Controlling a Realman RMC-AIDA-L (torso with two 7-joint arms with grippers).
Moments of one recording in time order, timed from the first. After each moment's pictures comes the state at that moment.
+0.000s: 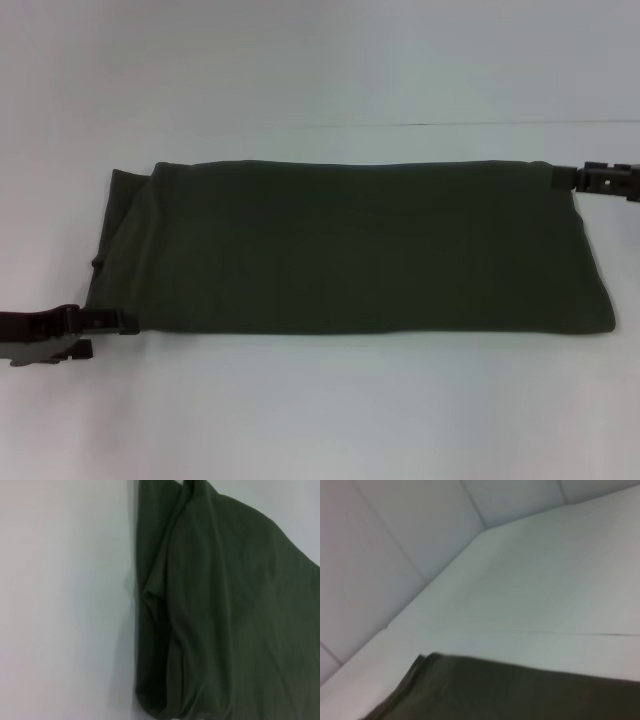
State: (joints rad) left arm -0.52 -2.10 0.45 0.92 2.57 1.50 -2.46; right arm 0.60 1.92 -0.50 -0.67 -2.11 -1.46 1.90
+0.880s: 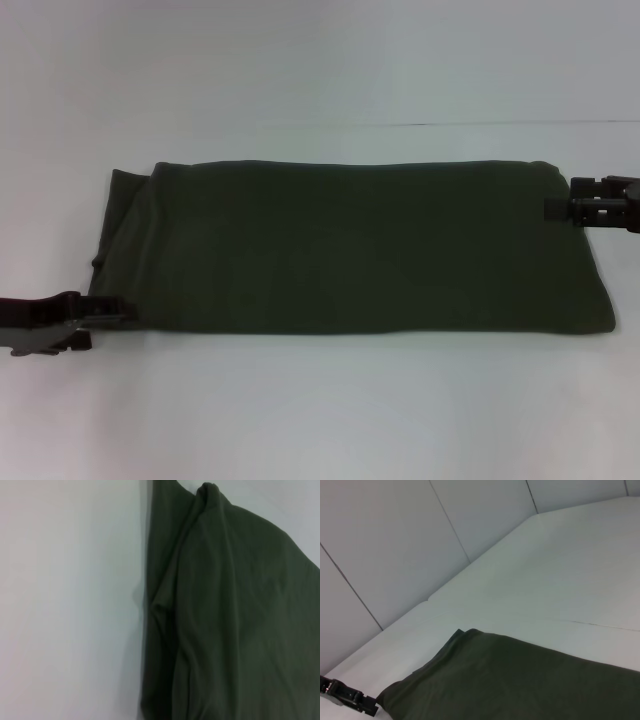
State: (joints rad) left arm -0.55 -2.09 0.45 0.90 2.59 1.48 -2.52; right arm 0.59 1.91 -0.52 -0.68 -2.11 -1.58 1.77
